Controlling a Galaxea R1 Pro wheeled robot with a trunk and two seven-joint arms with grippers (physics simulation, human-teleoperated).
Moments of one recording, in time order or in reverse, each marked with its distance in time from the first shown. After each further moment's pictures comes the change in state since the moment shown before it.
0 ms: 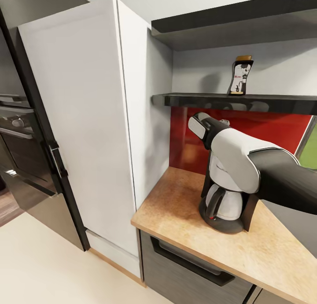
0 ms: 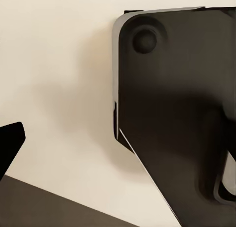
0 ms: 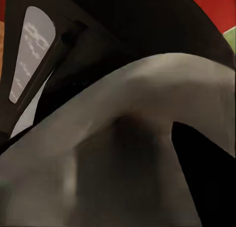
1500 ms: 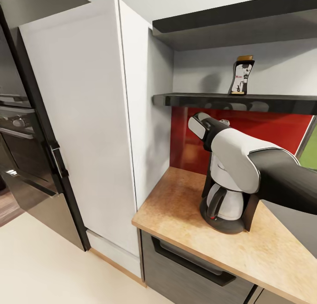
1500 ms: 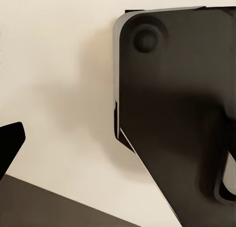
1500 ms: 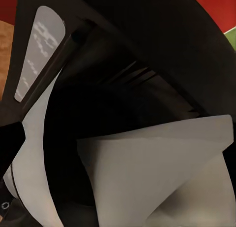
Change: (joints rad) left arm 0.002 0.002 0.001 0.000 0.001 -0.001 -0.001; right arm 0.000 0.000 0.000 0.000 0.000 0.000 0.000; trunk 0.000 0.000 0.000
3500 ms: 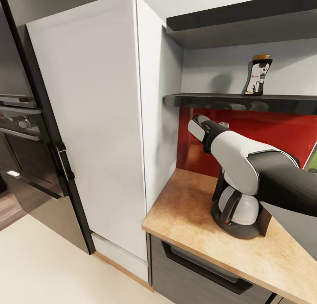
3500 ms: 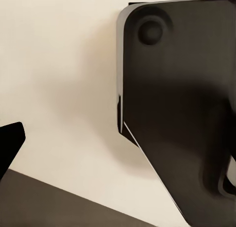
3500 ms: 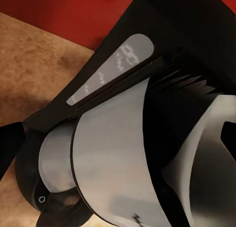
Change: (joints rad) left arm 0.001 0.007 0.001 0.018 0.000 -0.002 -0.001; right arm 0.017 0.000 0.000 0.000 0.000 0.000 0.000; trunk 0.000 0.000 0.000
